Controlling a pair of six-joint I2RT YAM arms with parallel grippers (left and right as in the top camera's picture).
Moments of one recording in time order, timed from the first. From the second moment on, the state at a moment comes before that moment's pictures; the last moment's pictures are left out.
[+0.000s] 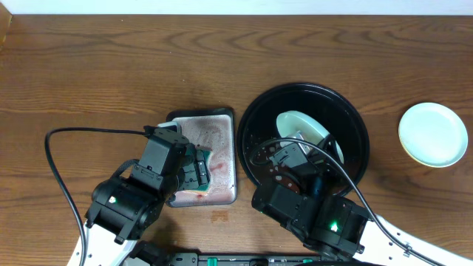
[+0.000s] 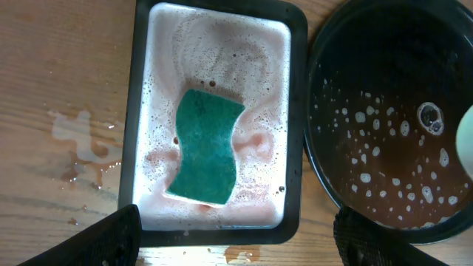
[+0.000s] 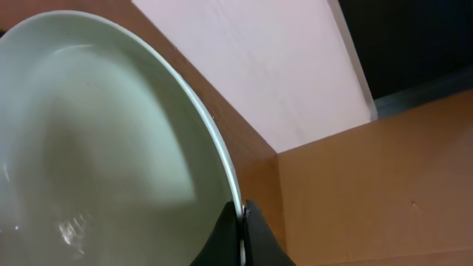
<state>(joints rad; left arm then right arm) -0.47 0.93 0.98 -1.07 -0.08 -0.61 1.14 1.16 0.97 -0.96 1.30 0.15</state>
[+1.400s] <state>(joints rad) -0.47 0.93 0.98 -1.07 -0.08 -0.61 -0.80 1.51 0.97 -0.50 -0.20 0.34</state>
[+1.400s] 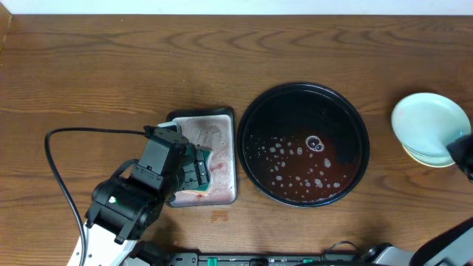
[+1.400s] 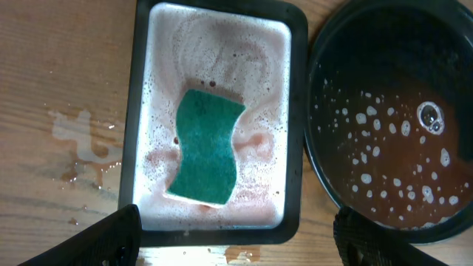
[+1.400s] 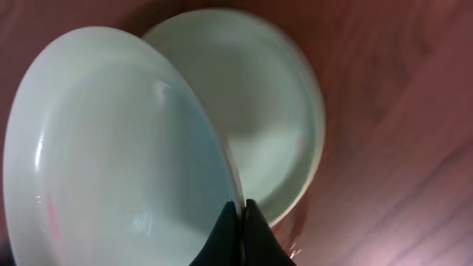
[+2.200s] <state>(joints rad) -0.47 0.93 0.98 -1.07 -0.08 -0.61 -0.41 1.25 0.97 -0.63 -0.45 0.14</state>
